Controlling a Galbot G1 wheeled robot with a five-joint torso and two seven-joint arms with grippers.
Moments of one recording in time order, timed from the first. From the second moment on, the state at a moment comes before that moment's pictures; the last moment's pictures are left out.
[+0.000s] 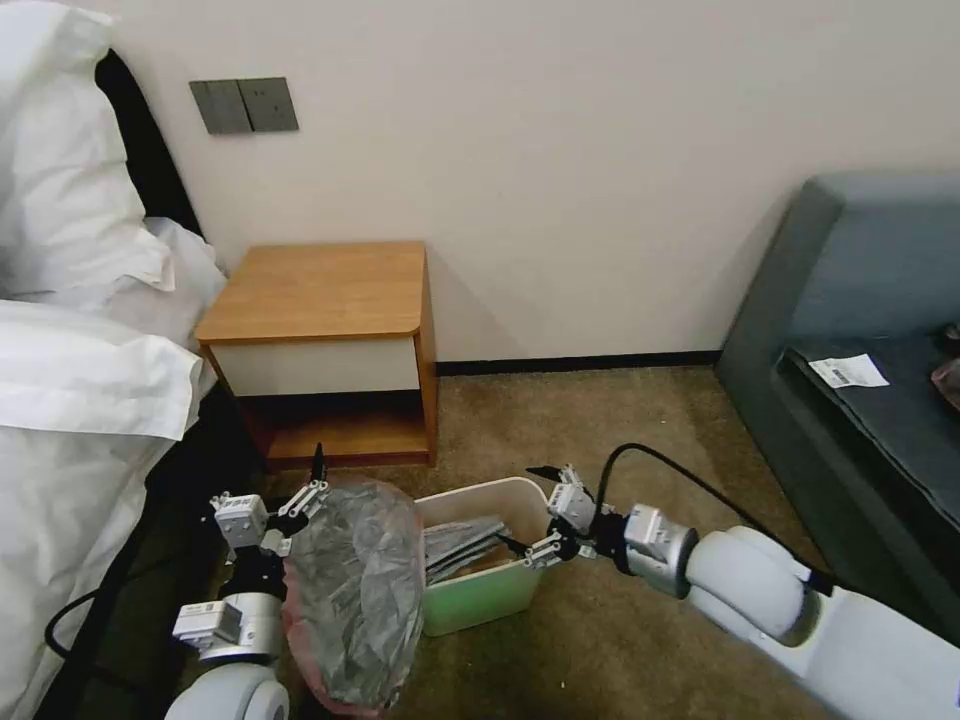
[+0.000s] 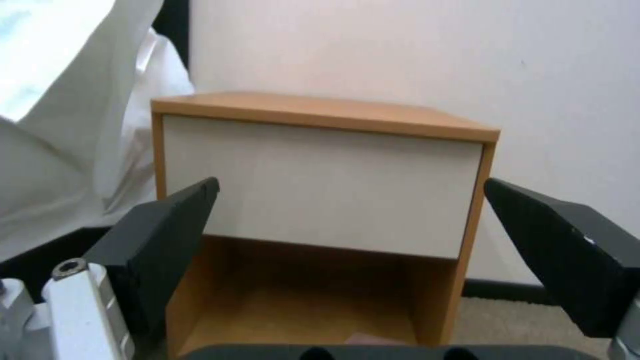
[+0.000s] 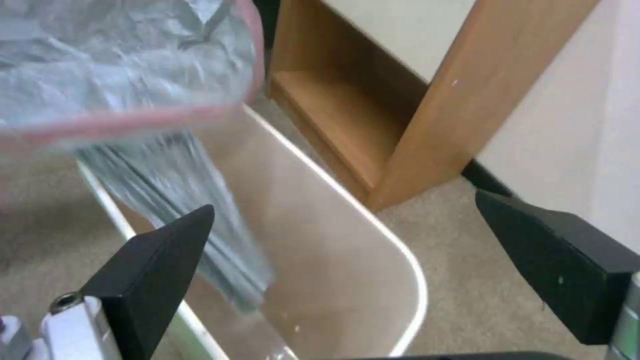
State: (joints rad) left arm 1.66 -1.41 -0.62 -2.09 -0.26 -0.21 -0.08; right arm -1.10 0.64 -0.03 2.11 0.32 -0.26 -0.27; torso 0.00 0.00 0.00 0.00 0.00
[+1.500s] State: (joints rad) left arm 1.82 -1.28 -0.42 -2.39 -0.82 0.18 -0.10; right arm -1.27 1.05 0.10 2.10 0.20 -0.06 -0.23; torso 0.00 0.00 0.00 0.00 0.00
